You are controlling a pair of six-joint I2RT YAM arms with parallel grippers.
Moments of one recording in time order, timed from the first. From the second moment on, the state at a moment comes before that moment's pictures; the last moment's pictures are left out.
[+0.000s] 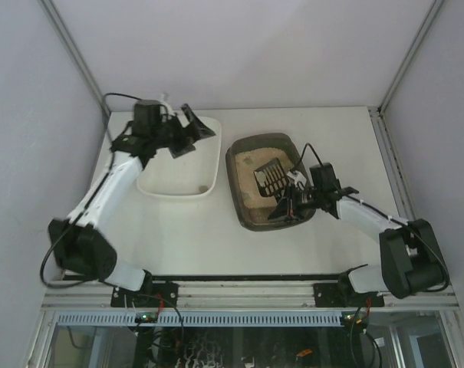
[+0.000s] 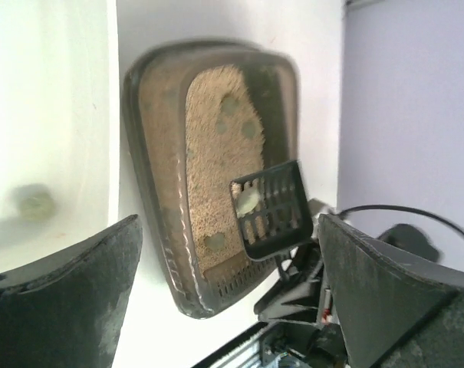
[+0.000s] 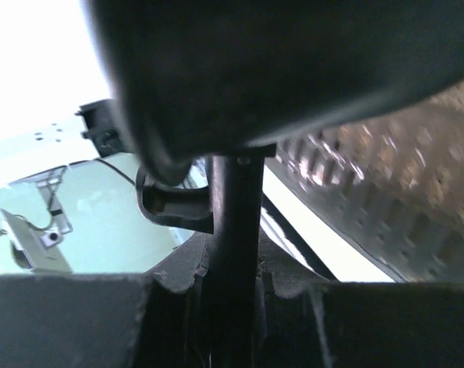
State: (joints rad) left arm -0.29 1.50 1.41 -0.50 0.36 -0.76; right arm 0.31 1.39 0.74 -0.31 -0.94 0.63
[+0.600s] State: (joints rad) left arm -0.02 0.53 1.01 -0.96 0.20 -0.12; right arm 0.21 1.28 0.14 1.00 -0.92 1.16
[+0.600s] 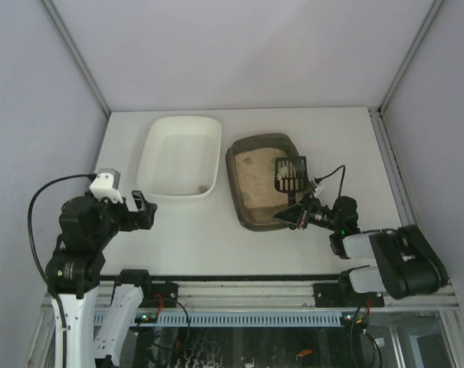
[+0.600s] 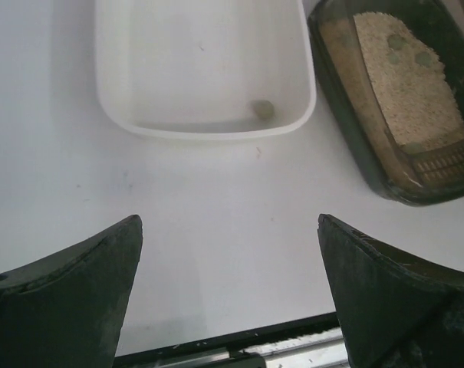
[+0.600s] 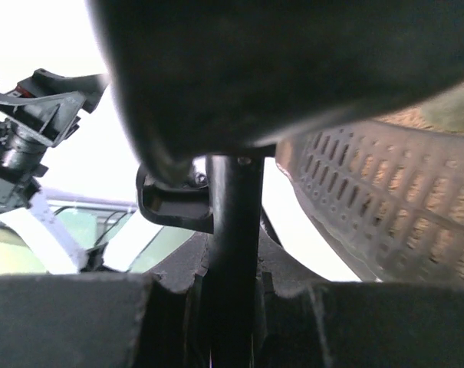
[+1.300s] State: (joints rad) left arm 0.05 0.75 1.02 -1.04 -0.02 0.05; right arm 0.24 1.55 0.18 1.37 -0.97 1.38
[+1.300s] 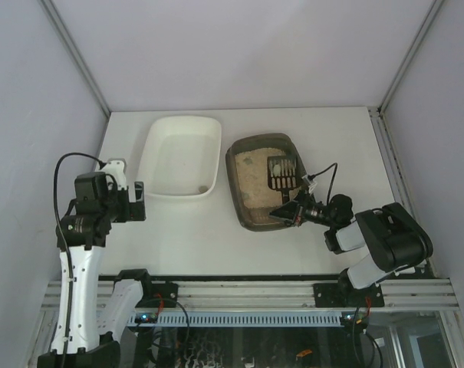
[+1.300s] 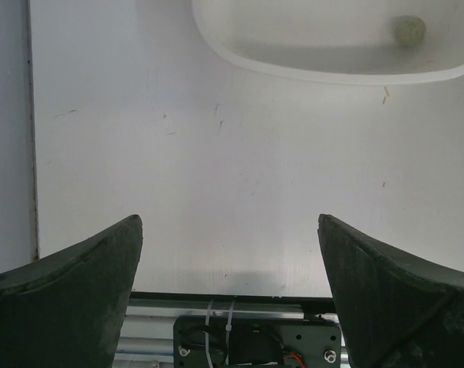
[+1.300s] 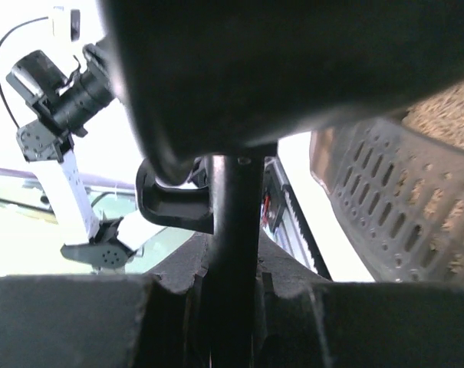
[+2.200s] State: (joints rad) left arm 0.23 0.92 1.02 -1.04 0.12 0.10; right arm 0.22 1.72 0.30 1.37 -0.98 1.48
